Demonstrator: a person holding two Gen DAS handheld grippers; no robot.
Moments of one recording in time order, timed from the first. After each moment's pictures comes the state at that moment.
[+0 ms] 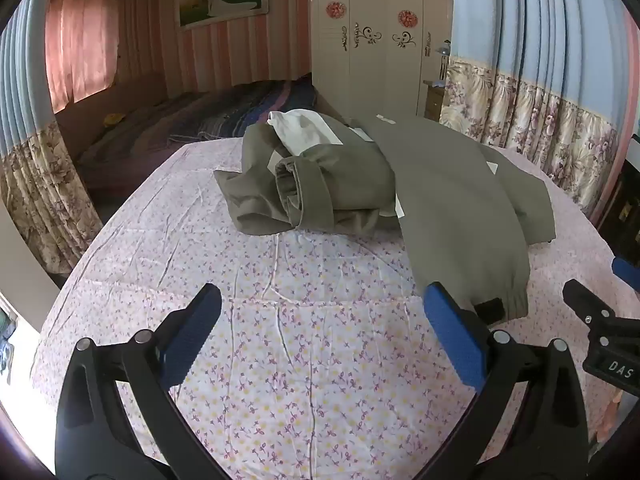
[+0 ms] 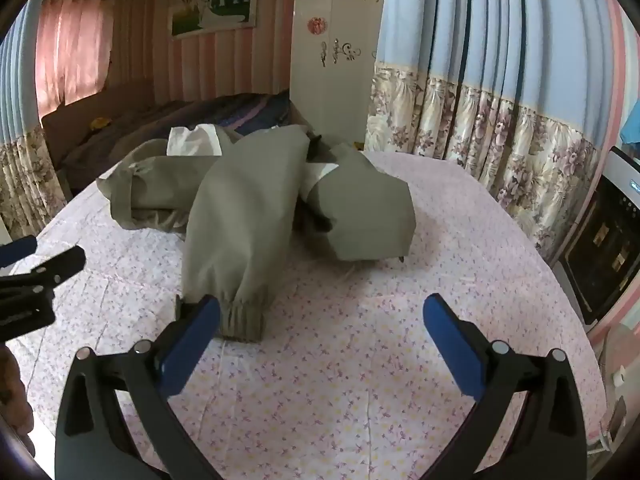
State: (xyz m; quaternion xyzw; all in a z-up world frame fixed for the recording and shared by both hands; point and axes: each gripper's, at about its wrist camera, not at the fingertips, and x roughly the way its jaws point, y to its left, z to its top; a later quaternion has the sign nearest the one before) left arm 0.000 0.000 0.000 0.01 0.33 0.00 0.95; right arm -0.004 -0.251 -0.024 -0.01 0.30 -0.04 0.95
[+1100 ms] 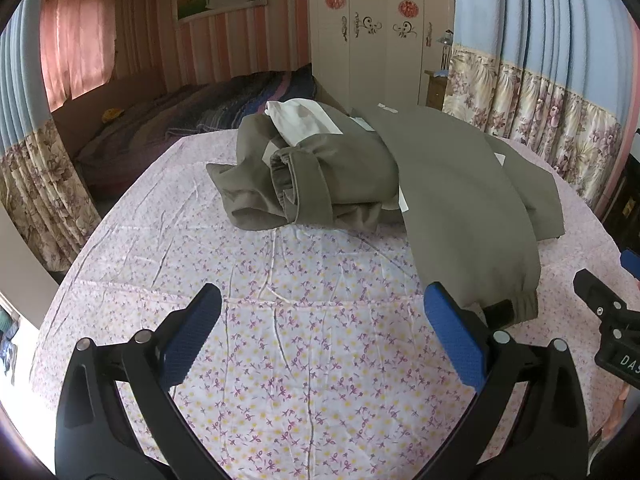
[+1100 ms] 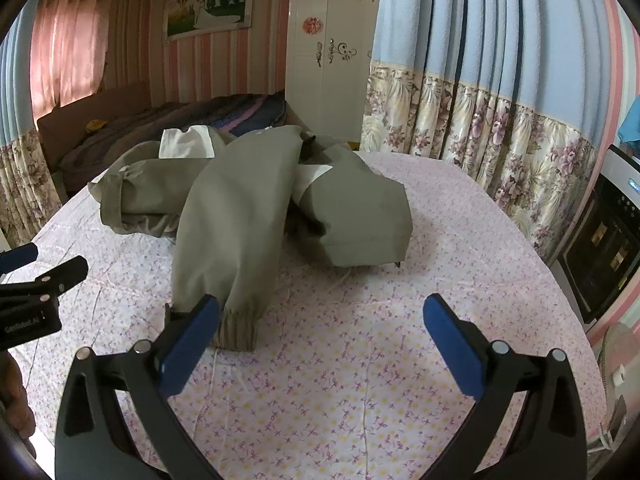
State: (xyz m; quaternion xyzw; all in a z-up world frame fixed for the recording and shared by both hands) left arm 0.014 -0.005 -0.010 0.01 0.35 0.00 0.94; right arm 0.005 -0.255 -0.025 -0.01 0.30 -0.04 0.95
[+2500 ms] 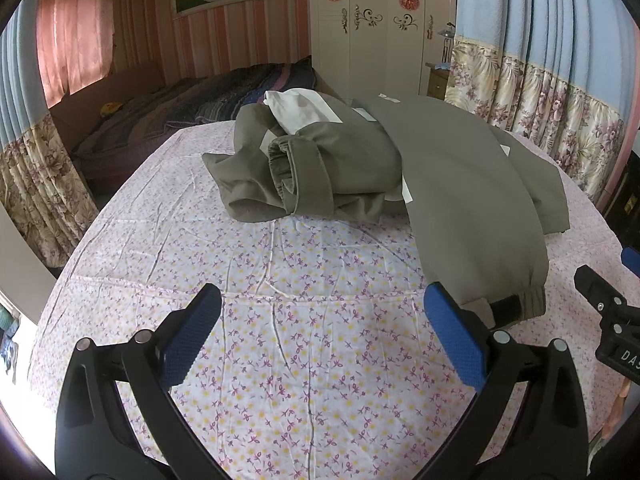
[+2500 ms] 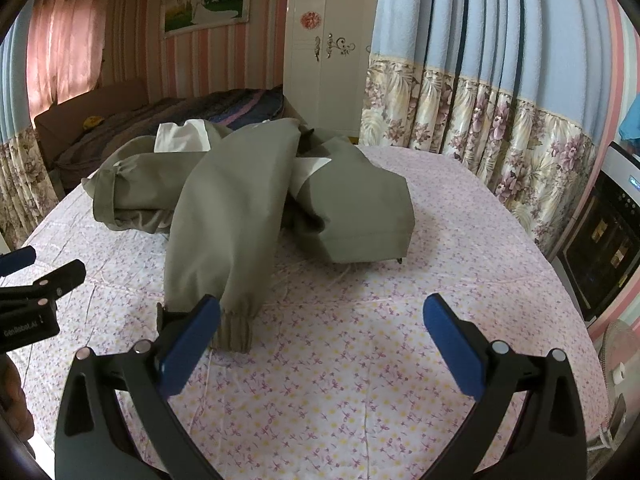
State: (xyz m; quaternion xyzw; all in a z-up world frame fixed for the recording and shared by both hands) left arm 0.018 -0.006 -0.017 0.01 0.36 0.00 0.93; right arm 0.012 -0.255 -0.033 0.00 0.31 -0.05 0.95
